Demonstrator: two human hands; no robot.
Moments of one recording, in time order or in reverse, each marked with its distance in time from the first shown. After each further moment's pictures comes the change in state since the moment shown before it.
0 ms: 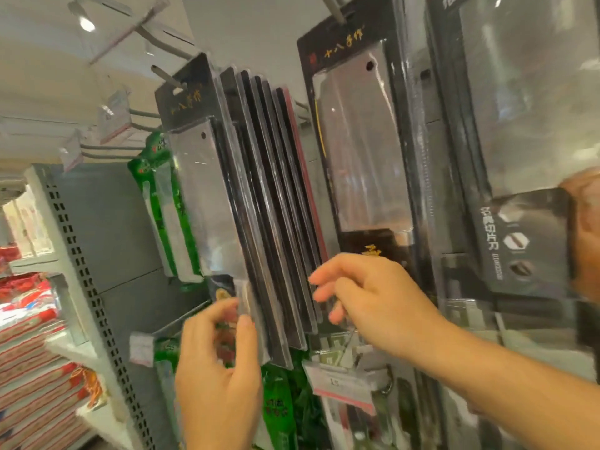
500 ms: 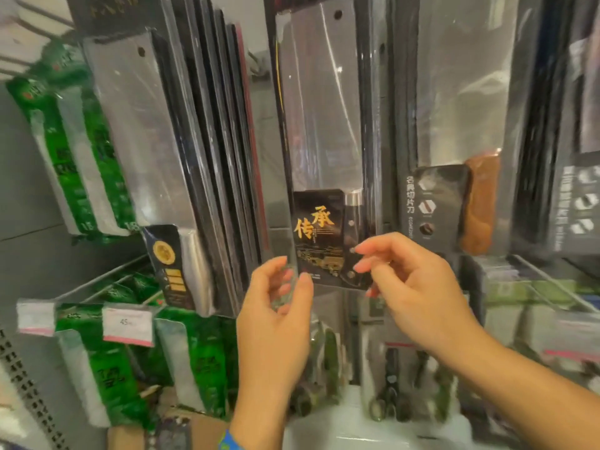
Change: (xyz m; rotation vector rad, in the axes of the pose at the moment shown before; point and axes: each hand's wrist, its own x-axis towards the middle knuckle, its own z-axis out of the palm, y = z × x) left_hand -0.049 0.034 0.069 -0.374 -0.358 -0.304; right_hand -0.076 0.021 -0.042 -0.157 0.410 0.081
